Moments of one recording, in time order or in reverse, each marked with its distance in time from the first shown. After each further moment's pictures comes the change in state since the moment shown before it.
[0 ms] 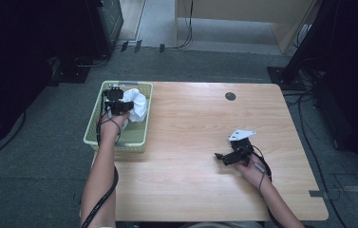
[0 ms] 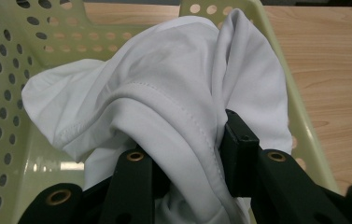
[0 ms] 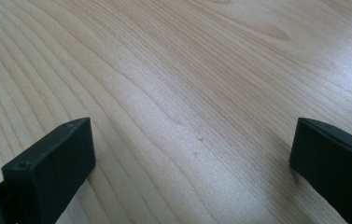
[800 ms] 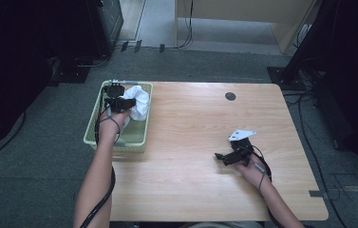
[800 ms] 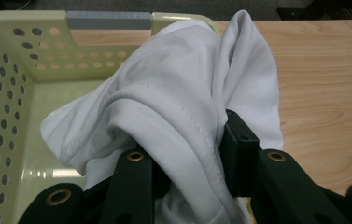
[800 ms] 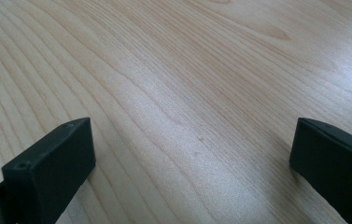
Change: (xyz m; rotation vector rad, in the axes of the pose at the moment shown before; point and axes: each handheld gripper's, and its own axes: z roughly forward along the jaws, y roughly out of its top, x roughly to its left) left arm -0.017 0.012 -0.033 -0.019 -0.041 0.024; right arm 0.000 0.000 0.000 0.000 0.000 -0.001
